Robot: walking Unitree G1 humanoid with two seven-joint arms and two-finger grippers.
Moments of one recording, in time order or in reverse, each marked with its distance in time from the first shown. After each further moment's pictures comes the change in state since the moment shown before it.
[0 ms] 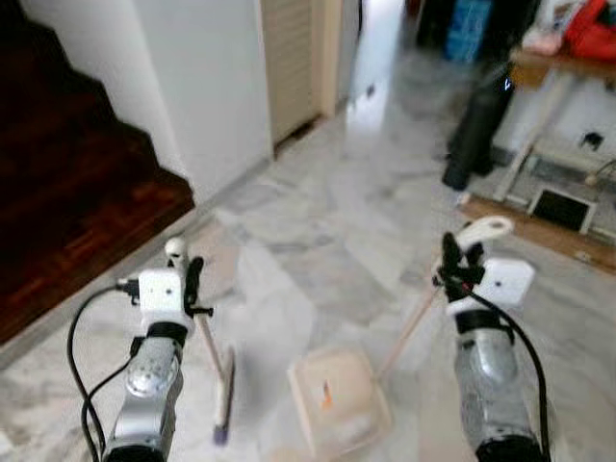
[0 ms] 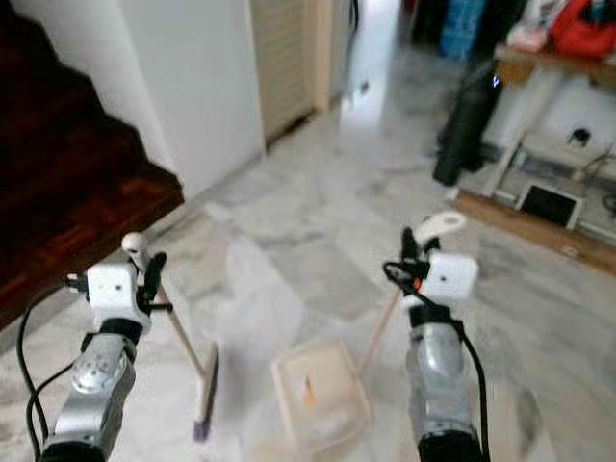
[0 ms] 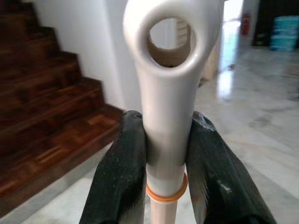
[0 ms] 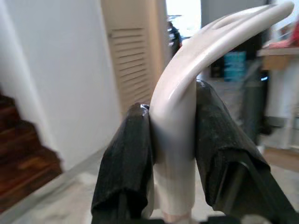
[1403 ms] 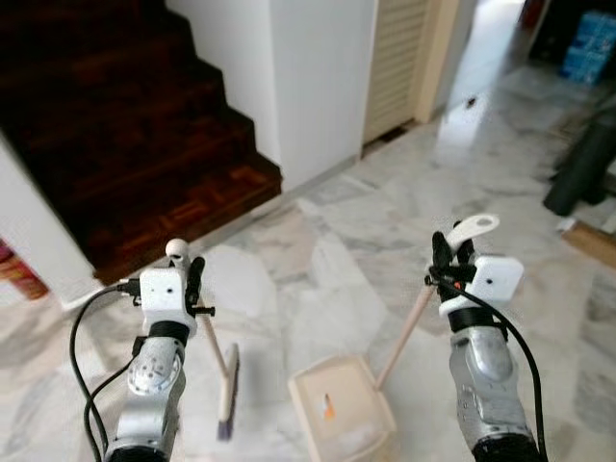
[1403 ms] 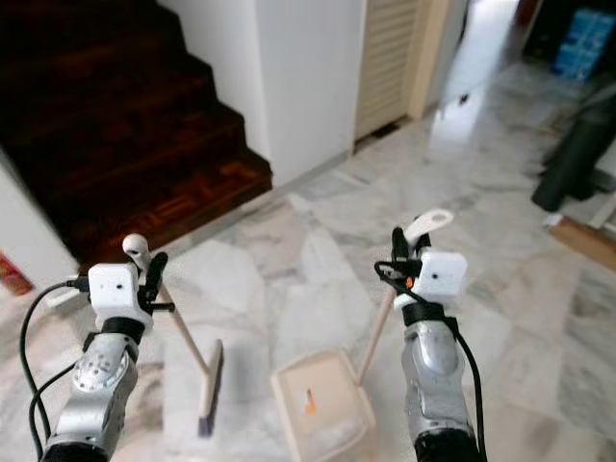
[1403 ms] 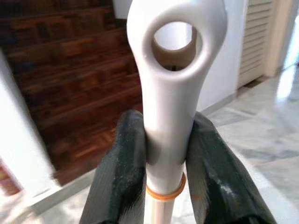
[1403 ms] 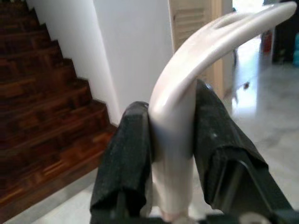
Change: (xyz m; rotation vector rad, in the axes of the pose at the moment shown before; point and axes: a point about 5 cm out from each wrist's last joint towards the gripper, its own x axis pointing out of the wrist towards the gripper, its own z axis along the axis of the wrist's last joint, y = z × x) left arm -0.001 -0.004 0.002 -0.013 0.006 0.005; right arm -0.002 0.003 -0.005 0.029 0.032 0.009
